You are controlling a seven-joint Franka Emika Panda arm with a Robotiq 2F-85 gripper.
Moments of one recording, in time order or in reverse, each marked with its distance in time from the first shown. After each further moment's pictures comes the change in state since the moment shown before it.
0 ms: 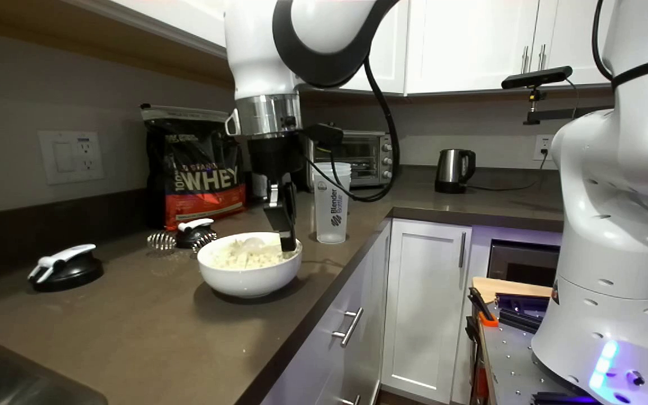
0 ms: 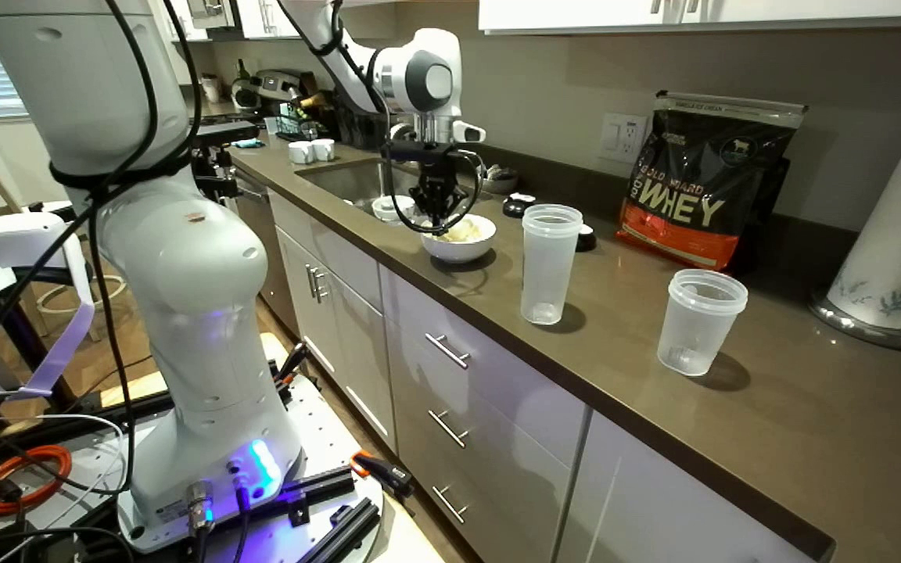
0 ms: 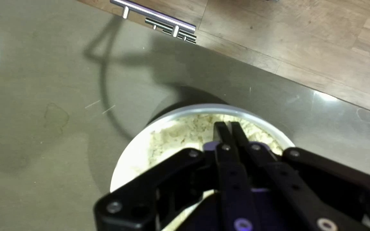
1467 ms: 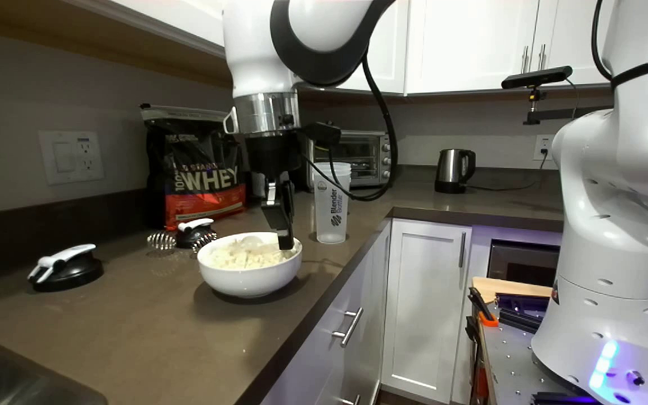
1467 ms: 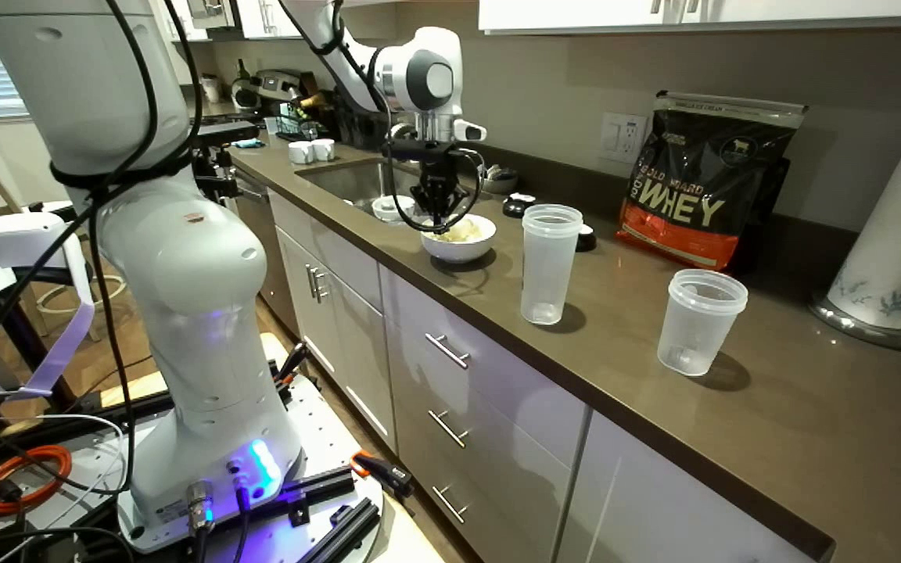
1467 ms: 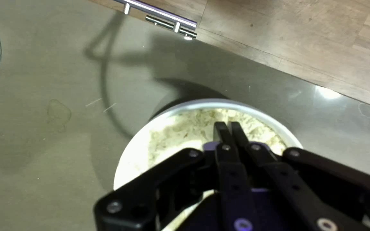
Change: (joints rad) arm -0.010 0.004 0.006 0.009 0.000 0.000 0.000
